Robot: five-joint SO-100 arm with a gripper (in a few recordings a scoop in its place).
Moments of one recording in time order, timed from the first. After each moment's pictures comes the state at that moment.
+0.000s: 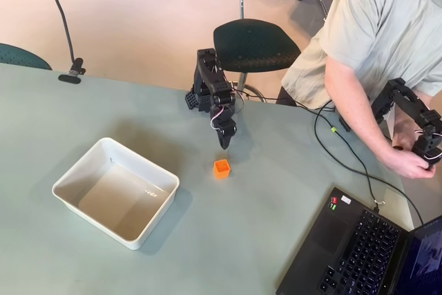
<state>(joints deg) -28.9 95.1 98.5 65.2 3.6</state>
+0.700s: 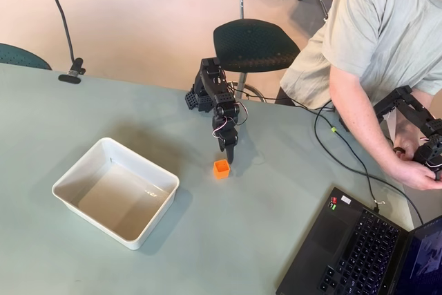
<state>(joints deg) -29.0 81.6 85.6 74.2 3.6</state>
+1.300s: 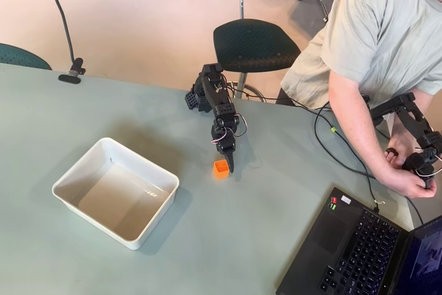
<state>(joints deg) -26.6 71.5 84.8 76.9 4.0</state>
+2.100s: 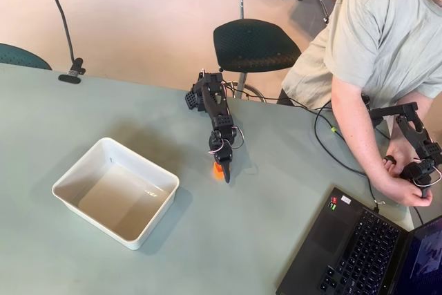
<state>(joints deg) -26.6 58.4 75.8 75.2 4.0</state>
